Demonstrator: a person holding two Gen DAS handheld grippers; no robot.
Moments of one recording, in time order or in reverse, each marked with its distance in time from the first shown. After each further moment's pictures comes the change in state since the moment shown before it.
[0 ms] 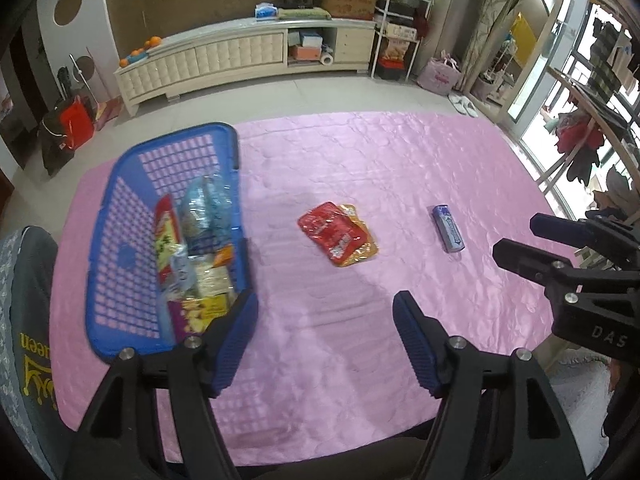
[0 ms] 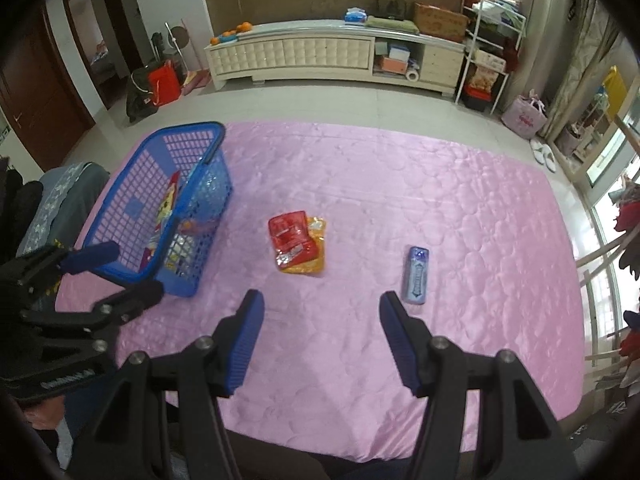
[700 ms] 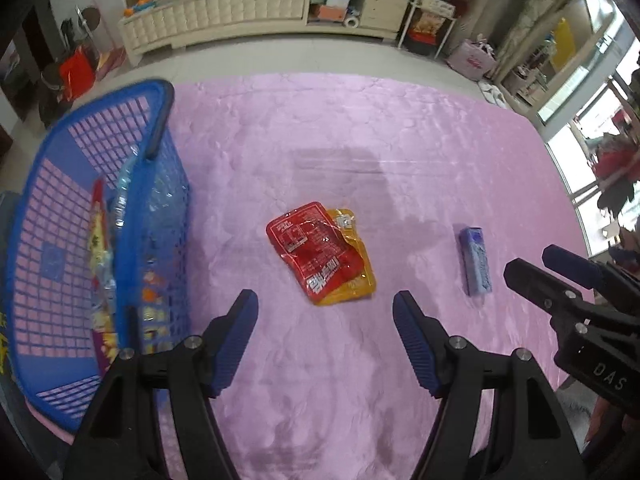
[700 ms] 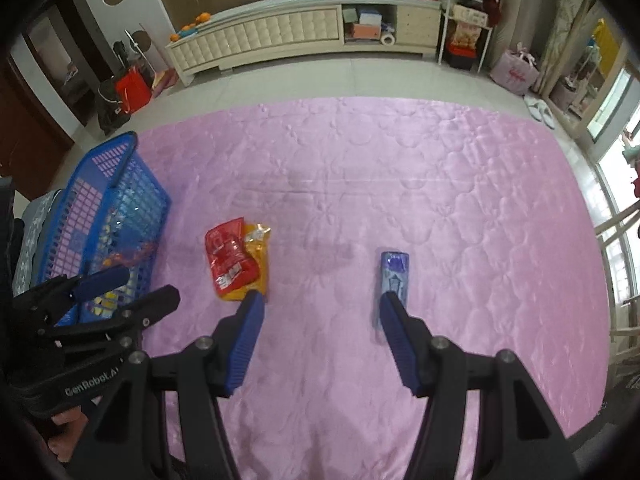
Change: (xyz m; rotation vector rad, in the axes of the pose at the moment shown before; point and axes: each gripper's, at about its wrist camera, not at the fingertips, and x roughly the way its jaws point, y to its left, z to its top) left arm 0.119 -0.013 0.053 -0.146 0.151 0.009; right arm 0.089 -0.066 0.030 0.114 0.092 0.007
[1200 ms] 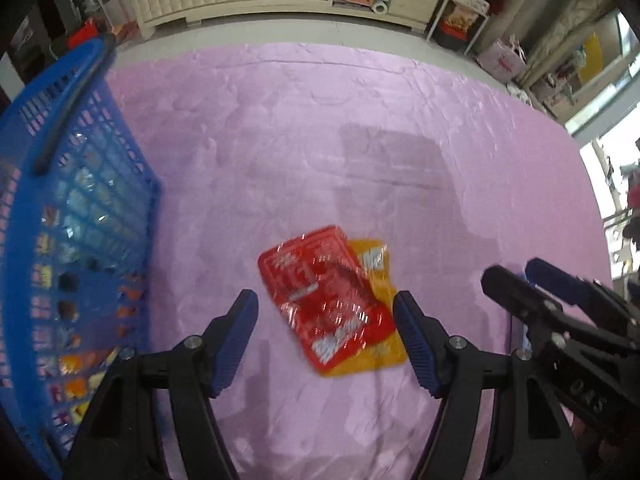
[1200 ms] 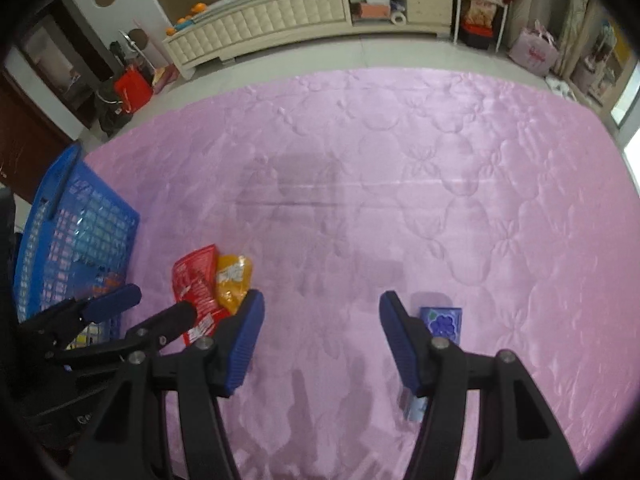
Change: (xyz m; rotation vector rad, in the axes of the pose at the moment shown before) left arm 0.068 0.012 0.036 -0.089 0.032 0.020; right arm 0.075 -0.006 0.030 0.019 0.032 0.063
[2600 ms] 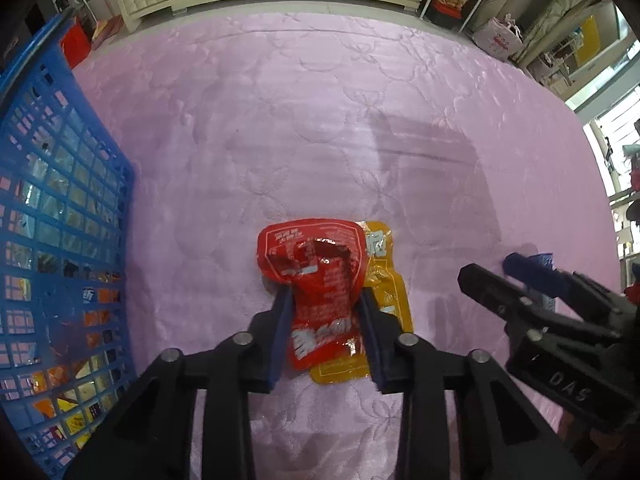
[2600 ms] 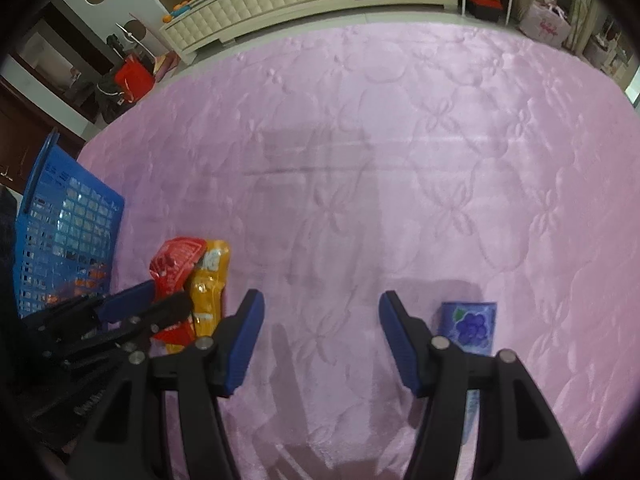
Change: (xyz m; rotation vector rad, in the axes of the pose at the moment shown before) left arm 0.020 -0.003 -0.007 0.051 0.070 -0.005; right arm 0.031 -0.017 -0.014 0.031 0.089 0.071
